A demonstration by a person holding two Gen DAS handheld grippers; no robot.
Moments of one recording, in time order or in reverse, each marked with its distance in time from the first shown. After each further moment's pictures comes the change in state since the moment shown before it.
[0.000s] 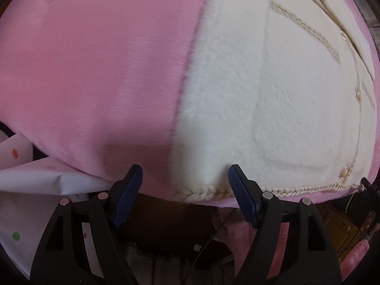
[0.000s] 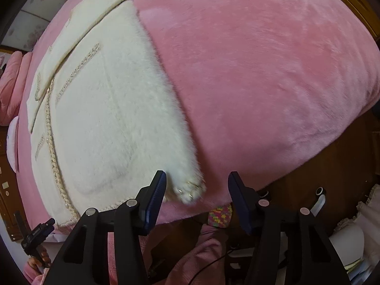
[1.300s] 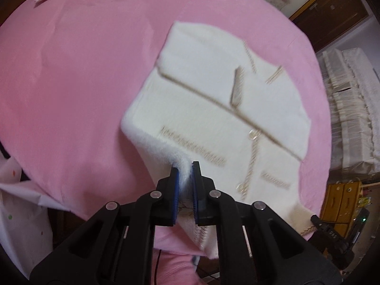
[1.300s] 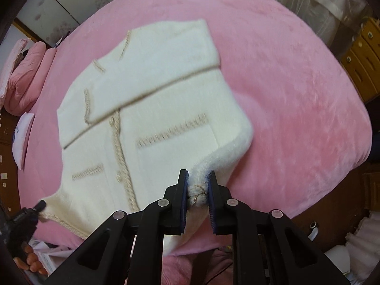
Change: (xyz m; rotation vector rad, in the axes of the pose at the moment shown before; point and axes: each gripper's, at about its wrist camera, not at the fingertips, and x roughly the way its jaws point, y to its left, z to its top) left arm -0.184 -0.105 0.104 -0.186 -0.356 -0.261; right arm -0.143 0.186 0.073 -0.129 -0.207 -0.024
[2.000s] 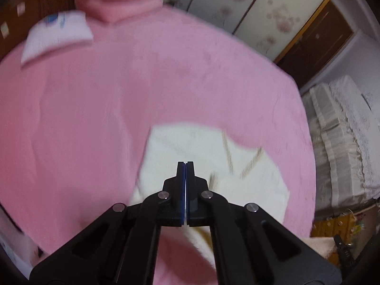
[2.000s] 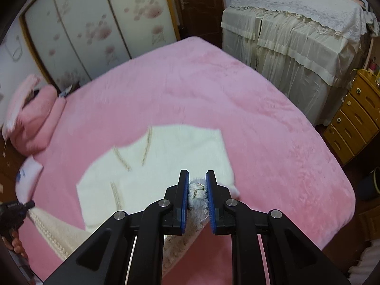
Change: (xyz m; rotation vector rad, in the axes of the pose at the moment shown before) left arm -0.088 -0.047 0.225 0.059 -0.314 -0.033; right arm -0.137 0.080 0.161 0.004 -0.407 -0.013
